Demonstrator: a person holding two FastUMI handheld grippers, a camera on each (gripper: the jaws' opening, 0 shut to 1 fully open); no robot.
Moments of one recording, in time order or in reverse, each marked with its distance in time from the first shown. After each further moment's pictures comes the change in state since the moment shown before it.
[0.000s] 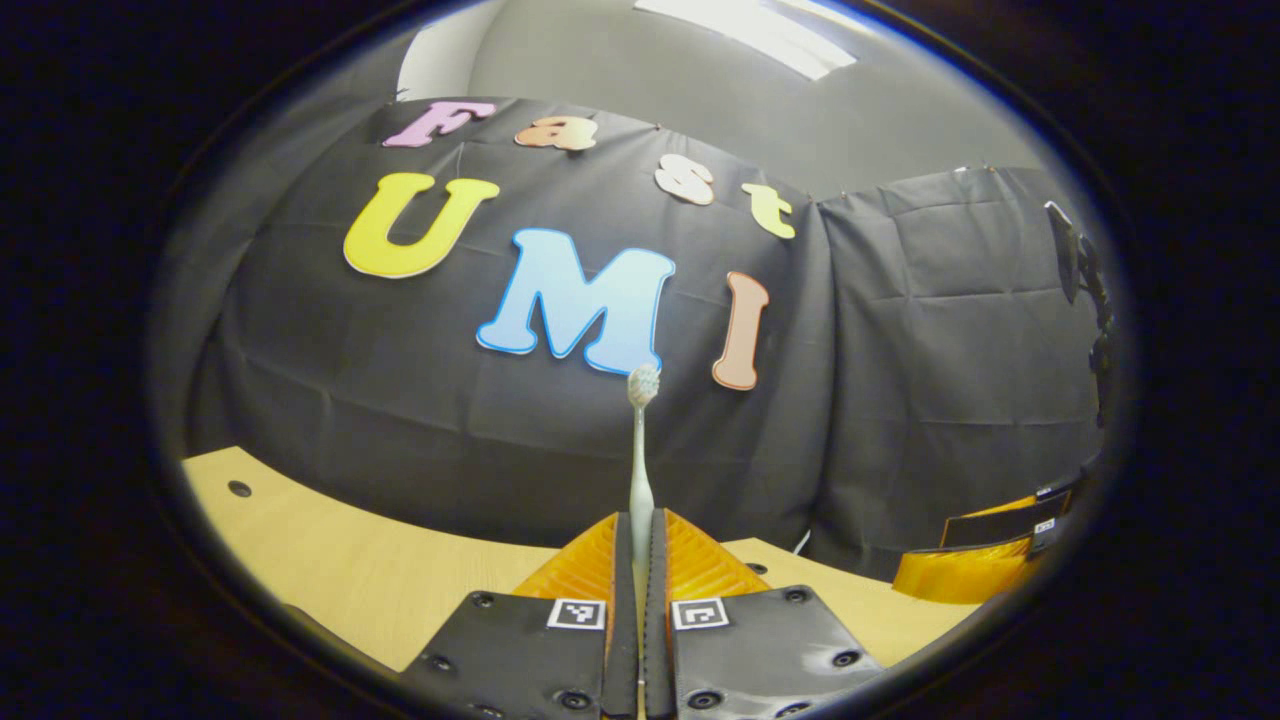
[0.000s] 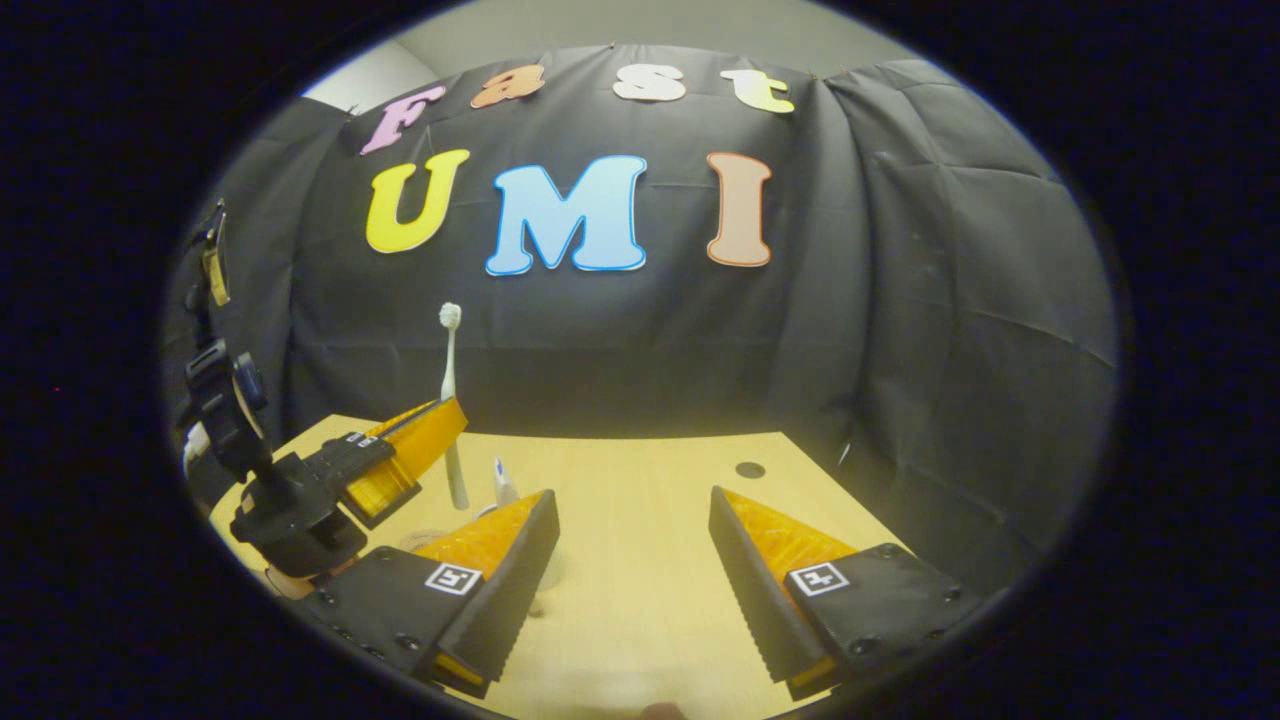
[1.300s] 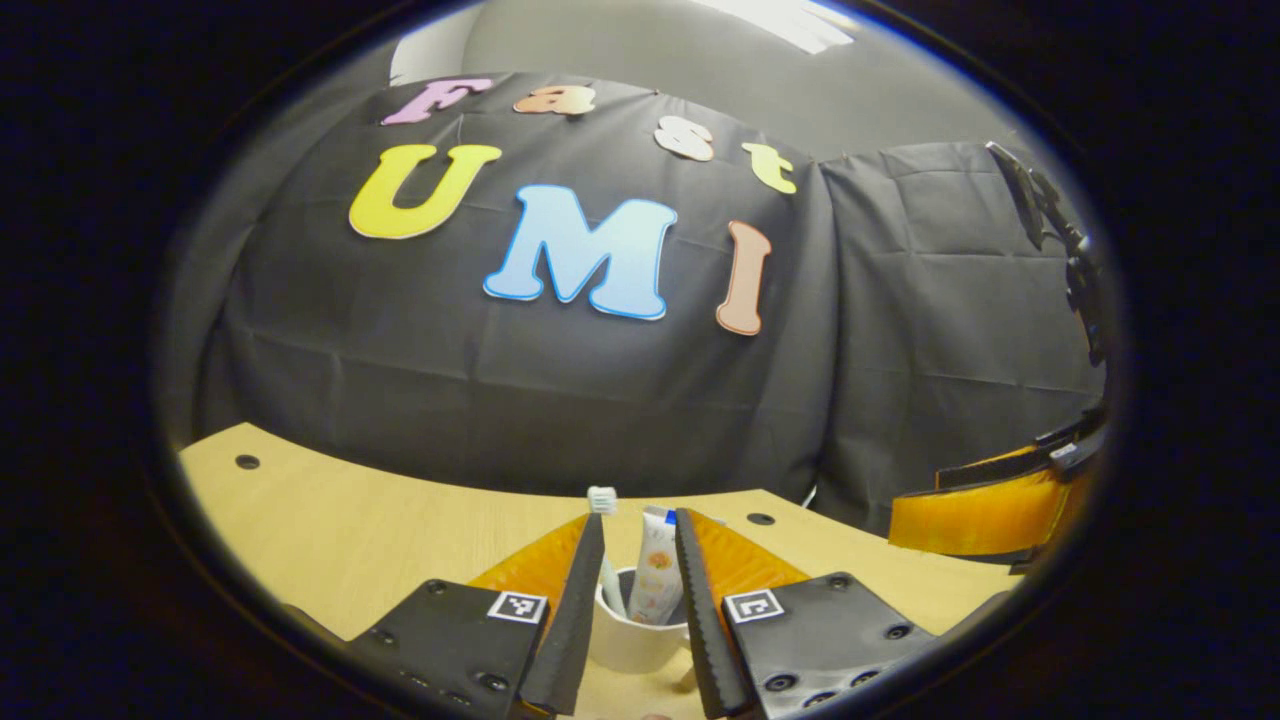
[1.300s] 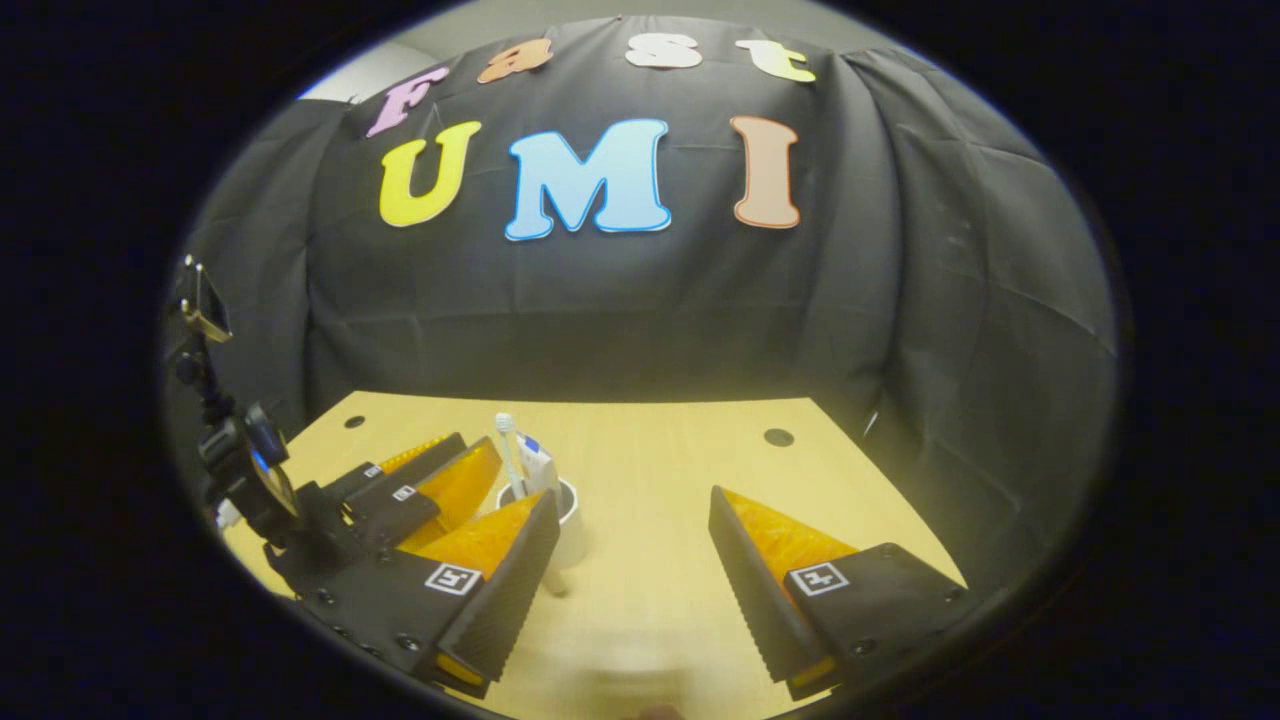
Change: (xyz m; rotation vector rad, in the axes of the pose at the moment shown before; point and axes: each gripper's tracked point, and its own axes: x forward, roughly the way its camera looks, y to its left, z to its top) left arm -0.034 0.001 -0.030 0.020 0.120 0.046; right arm 0.005 0.024 -0.008 0.006 0.136 0.096
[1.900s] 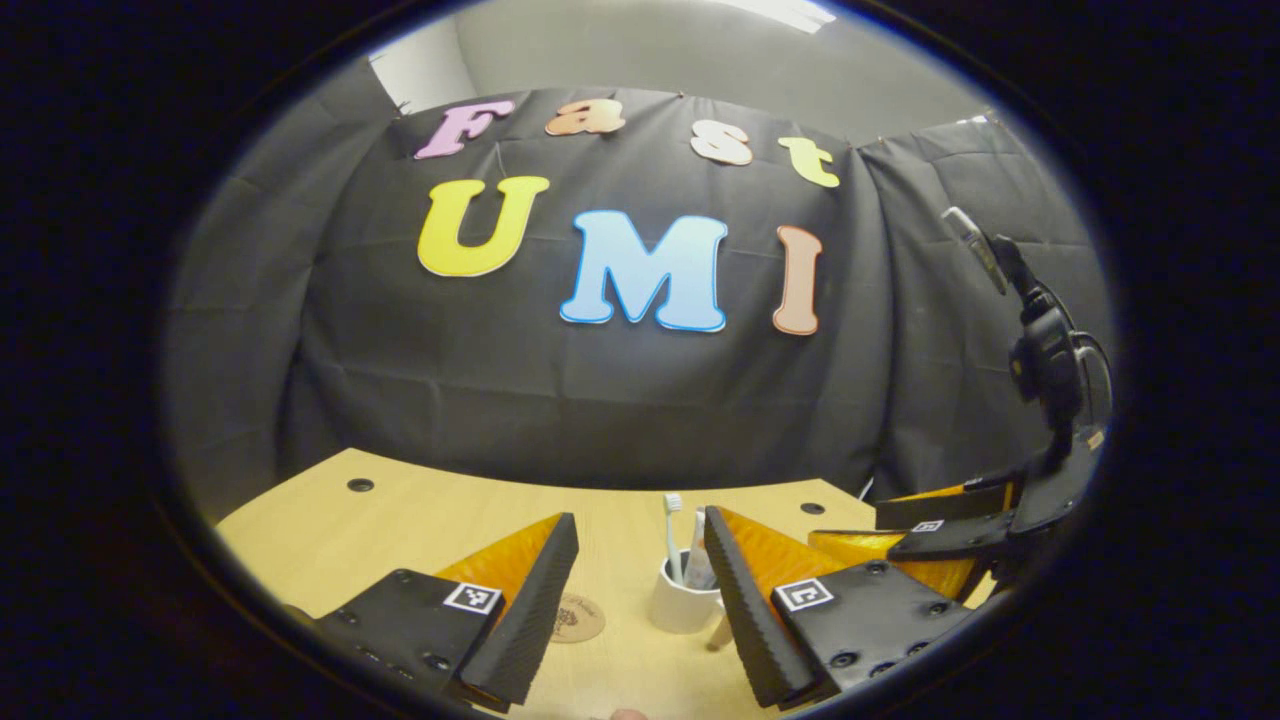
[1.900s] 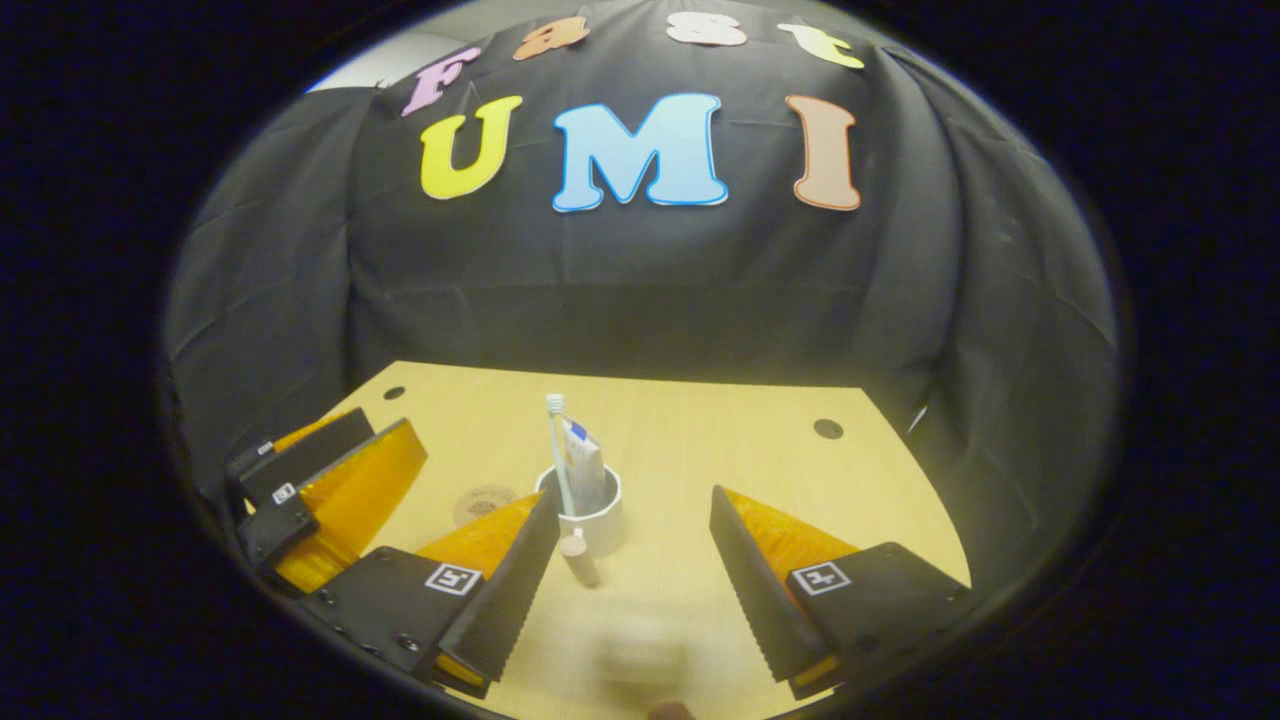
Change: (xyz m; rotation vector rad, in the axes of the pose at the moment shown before) left arm -0.086 0.008 0.046 0.066 0.069 0.229; right arm 0.021 0.022 -0.011 -0.078 0.112 0.110
